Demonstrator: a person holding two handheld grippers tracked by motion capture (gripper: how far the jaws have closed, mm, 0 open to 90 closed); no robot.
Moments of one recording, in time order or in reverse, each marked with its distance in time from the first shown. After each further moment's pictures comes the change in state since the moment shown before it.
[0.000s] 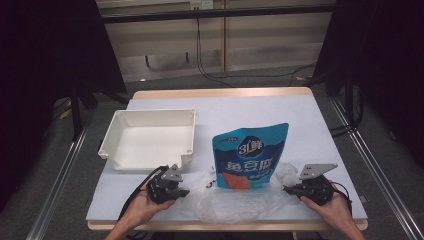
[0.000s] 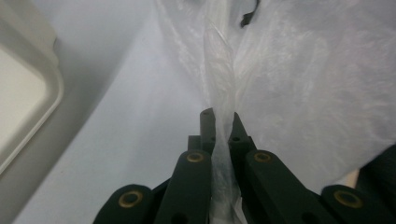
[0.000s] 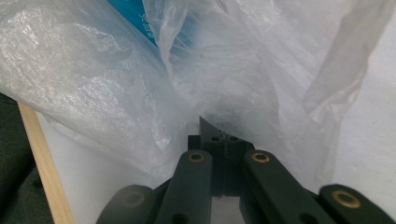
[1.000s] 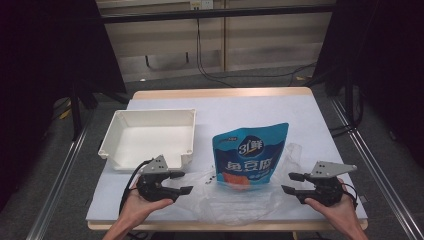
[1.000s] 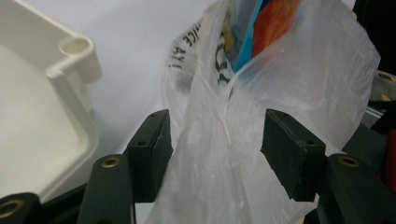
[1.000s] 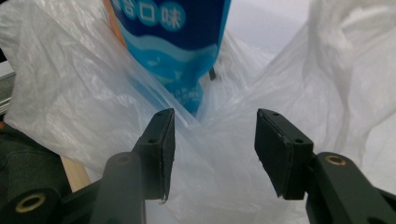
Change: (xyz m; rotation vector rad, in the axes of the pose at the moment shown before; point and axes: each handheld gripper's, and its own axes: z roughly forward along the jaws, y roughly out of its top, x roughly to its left) left arm -0.007 0.005 -0.048 -0.345 -0.004 -0.093; right arm 0.016 0.016 -0.034 -0.195 -0.040 0.018
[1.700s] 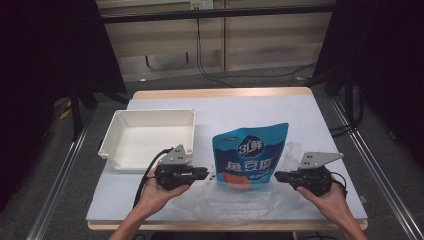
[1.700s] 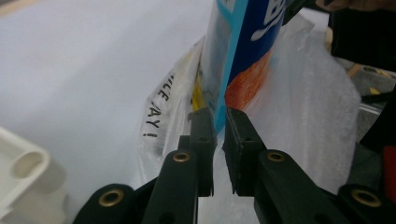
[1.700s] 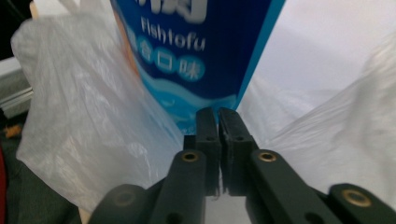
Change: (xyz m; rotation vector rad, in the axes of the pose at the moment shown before) left arm -0.010 0.043 0.046 0.013 -0.081 0.096; right arm -0.001 0.028 0.020 0.045 0.077 -0.053
